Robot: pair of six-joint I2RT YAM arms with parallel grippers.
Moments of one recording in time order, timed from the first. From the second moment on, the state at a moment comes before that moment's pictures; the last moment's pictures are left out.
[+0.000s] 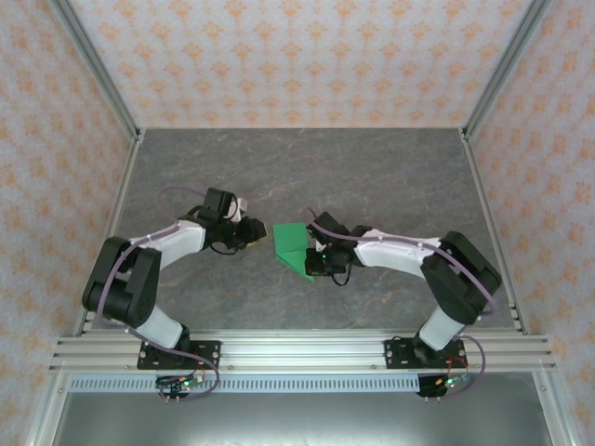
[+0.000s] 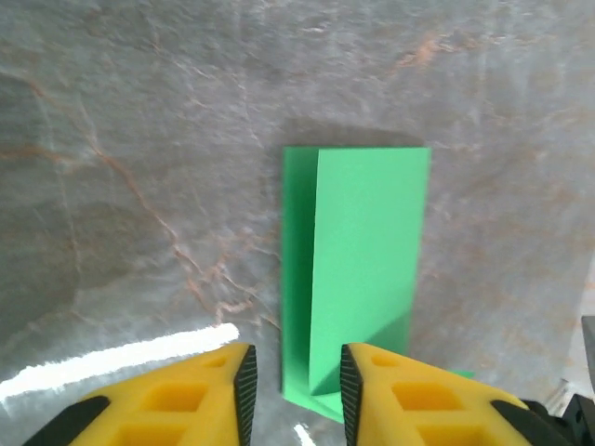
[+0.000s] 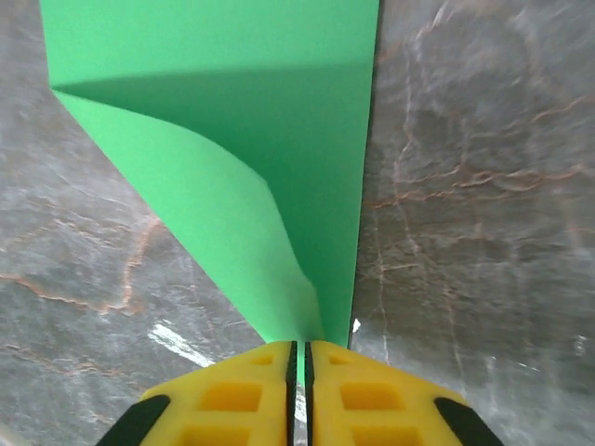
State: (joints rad) left arm -0.25 1.53 0.76 -0.20 0.52 -0.73; right arm 0.80 1.61 0.91 -0.44 -0.20 0.67
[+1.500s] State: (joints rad) left arm -0.40 1.69 0.83 -0.01 0.58 -1.02; right arm 1.02 1.76 1.02 -0.44 0.26 0.38
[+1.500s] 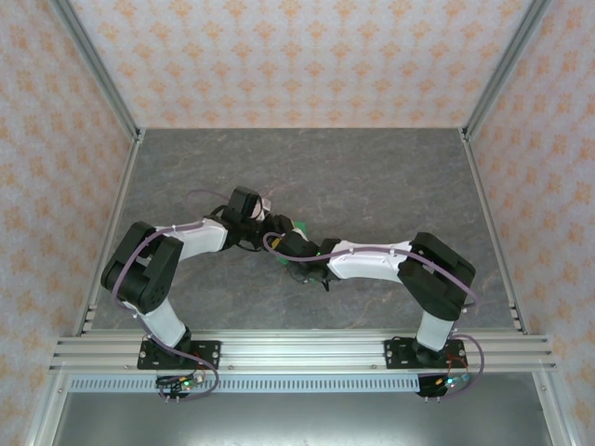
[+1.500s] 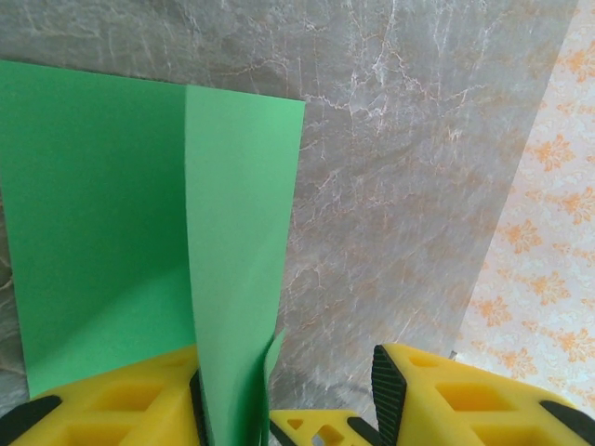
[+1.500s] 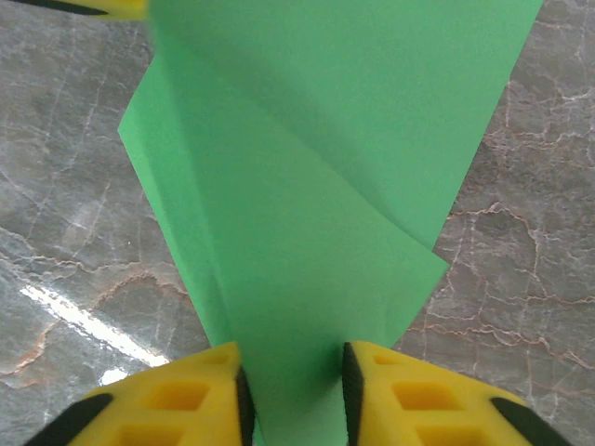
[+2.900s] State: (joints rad) left arm -0.34 1.50 0.70 -0.18 0.57 -0.91; right arm 0.88 1.74 0.91 -0.22 -0.15 0.49
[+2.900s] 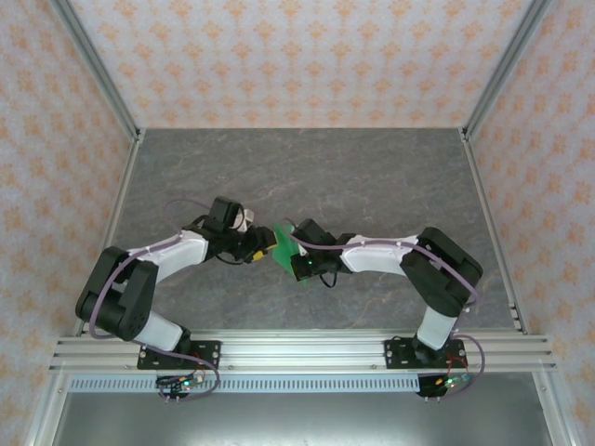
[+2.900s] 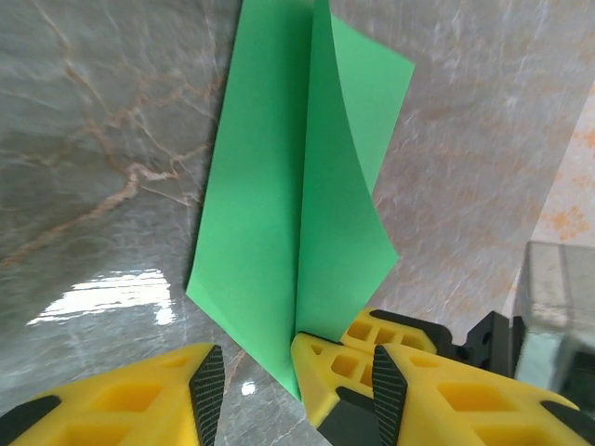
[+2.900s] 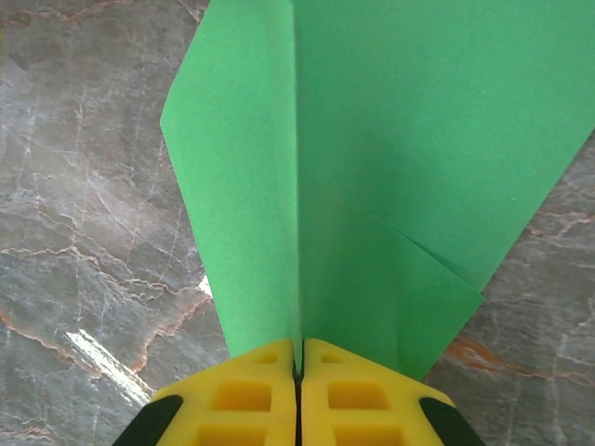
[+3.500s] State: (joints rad) left arm -0.39 1.69 0.80 -0.09 0.58 -0.94; right arm 0.82 1.74 0.85 -0.10 -0.32 0.53
